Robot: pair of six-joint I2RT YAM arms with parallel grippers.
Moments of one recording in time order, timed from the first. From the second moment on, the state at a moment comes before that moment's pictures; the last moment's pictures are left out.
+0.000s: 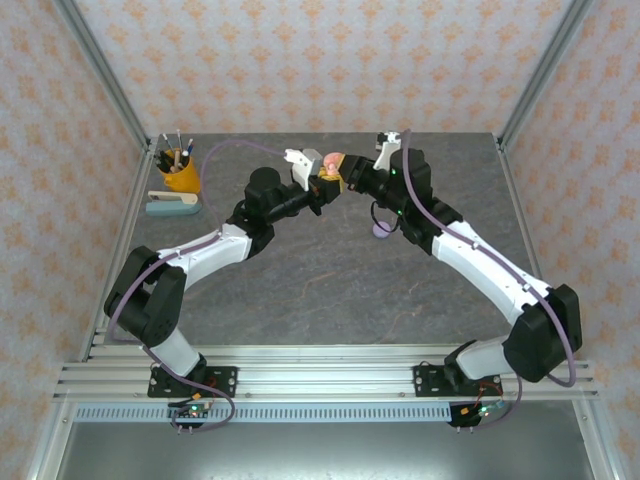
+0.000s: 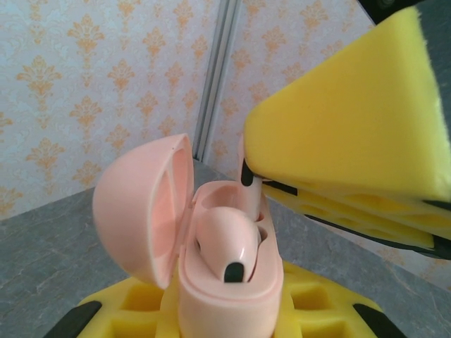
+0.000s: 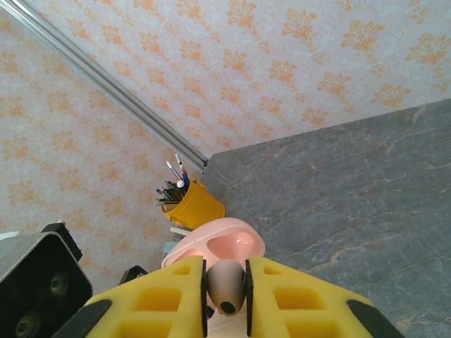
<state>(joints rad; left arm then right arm) -0.50 1.63 1.03 0.59 0.42 -0.22 0.55 1.39 1.17 0.02 -0.14 0.67</state>
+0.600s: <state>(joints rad) -0.50 1.63 1.03 0.59 0.42 -0.22 0.50 1.40 1.24 -0.07 -0.16 0.68</state>
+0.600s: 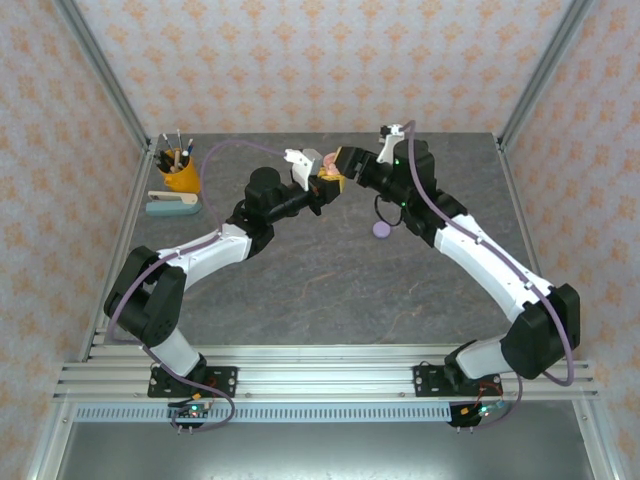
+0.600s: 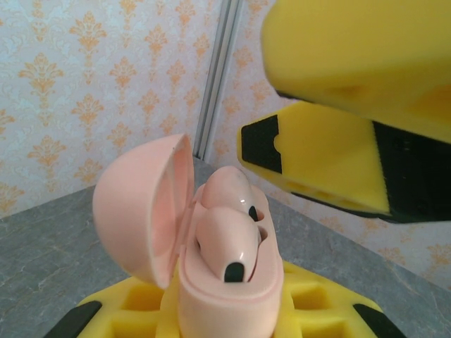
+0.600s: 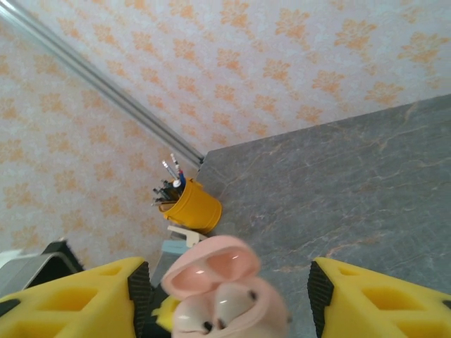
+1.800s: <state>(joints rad) -0.49 1.65 1.02 0.47 0.50 -0.18 0.44 1.71 1.76 -0.86 -0.29 0.48</state>
